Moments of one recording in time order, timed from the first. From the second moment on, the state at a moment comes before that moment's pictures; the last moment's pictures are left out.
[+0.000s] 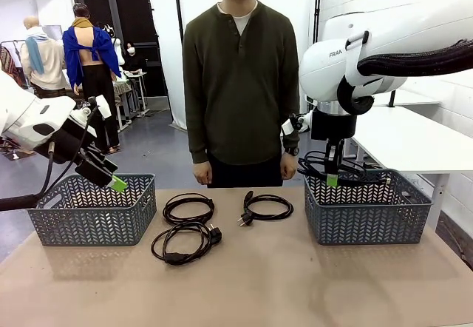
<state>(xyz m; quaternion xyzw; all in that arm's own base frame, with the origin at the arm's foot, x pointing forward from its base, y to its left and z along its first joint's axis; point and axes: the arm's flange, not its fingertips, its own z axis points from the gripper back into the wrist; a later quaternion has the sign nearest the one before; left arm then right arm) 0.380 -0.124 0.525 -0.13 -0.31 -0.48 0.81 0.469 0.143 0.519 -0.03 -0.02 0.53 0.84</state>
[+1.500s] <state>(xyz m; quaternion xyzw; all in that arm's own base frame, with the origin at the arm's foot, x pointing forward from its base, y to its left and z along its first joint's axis) 0.380 -0.124 0.525 -0.13 -0.31 -0.48 0.81 0.532 0.039 0.480 -0.08 -0.02 0.60 0.80</state>
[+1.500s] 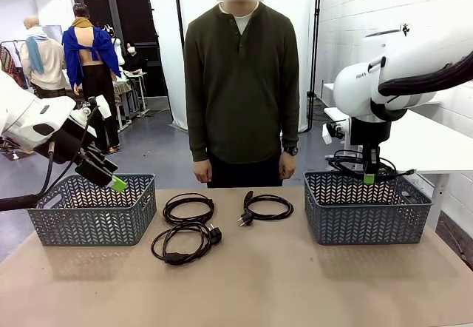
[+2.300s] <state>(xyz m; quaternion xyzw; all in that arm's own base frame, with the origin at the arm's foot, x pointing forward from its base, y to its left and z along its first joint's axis) 0.380 -0.124 0.525 -0.13 -0.31 -0.48 0.81 0.556 0.034 0.470 -0.07 -0.01 0.62 0.78</state>
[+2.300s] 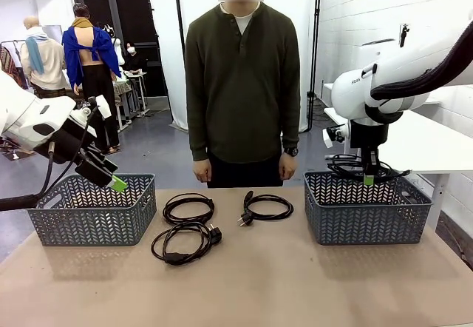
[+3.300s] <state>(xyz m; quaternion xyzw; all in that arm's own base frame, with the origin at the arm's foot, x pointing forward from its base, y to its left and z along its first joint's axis) 0.380 -0.124 0.525 -0.13 -0.31 -0.48 0.81 0.574 0.027 0.435 -0.04 0.00 0.66 0.75</state>
